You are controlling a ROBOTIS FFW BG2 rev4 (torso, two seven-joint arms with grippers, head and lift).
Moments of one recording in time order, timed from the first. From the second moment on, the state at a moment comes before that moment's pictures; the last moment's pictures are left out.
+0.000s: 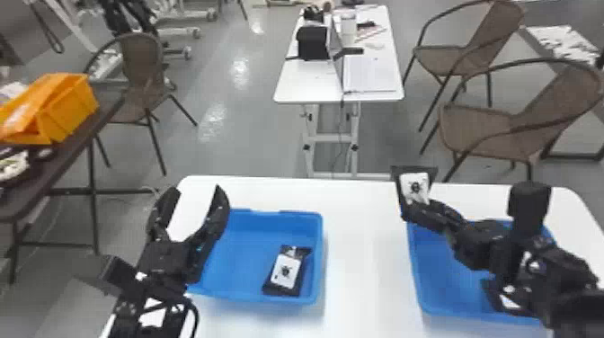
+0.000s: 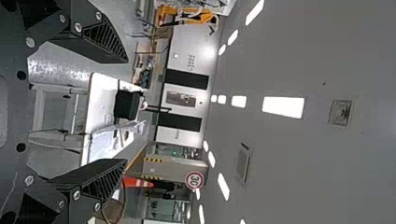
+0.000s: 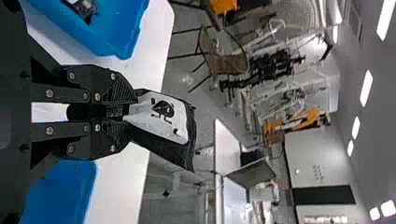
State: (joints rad) left arm 0.35 0.00 0.16 -1.73 0.27 -0.36 -0.29; right arm 0.06 -0.17 0.05 -1.68 -0.20 0.39 0.51
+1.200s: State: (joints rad) left arm 0.14 0.05 0.03 -1.78 0.52 0.17 -0.45; right arm -0.32 -0.16 0.49 -1.46 -0.35 0.35 0.68
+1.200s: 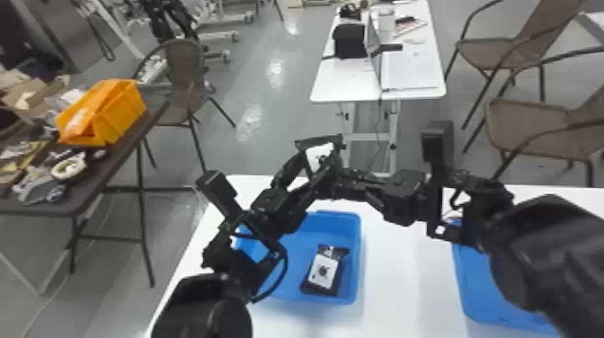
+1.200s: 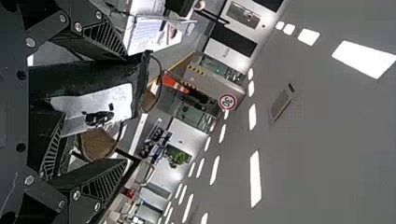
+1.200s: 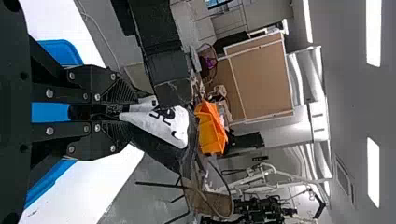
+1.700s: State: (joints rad) left arm 0.13 0.05 0.02 -1.77 0.59 0.22 -0.45; right arm -0.32 -0.16 0.49 -1.44 -0.36 0.34 0.67
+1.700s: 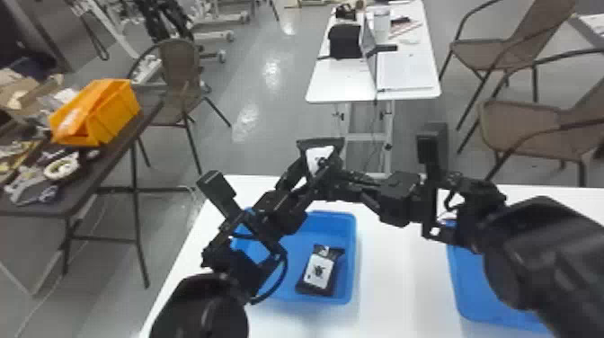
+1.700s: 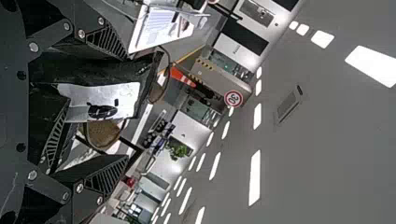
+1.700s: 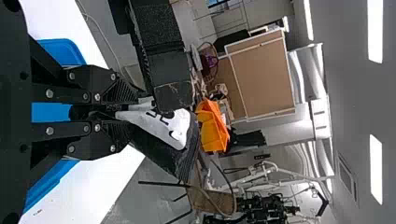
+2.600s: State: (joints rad) left arm 0.13 0.04 0.02 -1.72 0.69 0.15 -0.44; right arm -0.32 -0.15 0.49 -1.44 -0.36 0.34 0.67
